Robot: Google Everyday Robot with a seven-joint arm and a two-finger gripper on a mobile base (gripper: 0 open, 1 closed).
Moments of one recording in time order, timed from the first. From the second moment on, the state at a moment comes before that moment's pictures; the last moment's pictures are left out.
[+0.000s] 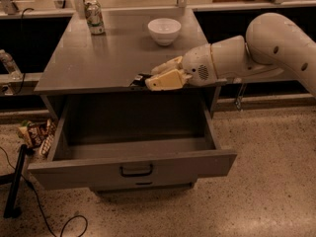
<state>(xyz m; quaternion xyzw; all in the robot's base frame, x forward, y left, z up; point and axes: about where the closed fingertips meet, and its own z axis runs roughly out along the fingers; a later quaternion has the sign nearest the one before) 0.571 -0.003 0.903 -0.48 0.69 0.37 0.40</state>
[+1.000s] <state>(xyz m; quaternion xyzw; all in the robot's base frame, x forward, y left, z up) 0.572 0.011 0.776 -0.48 0.71 0.35 0.37</state>
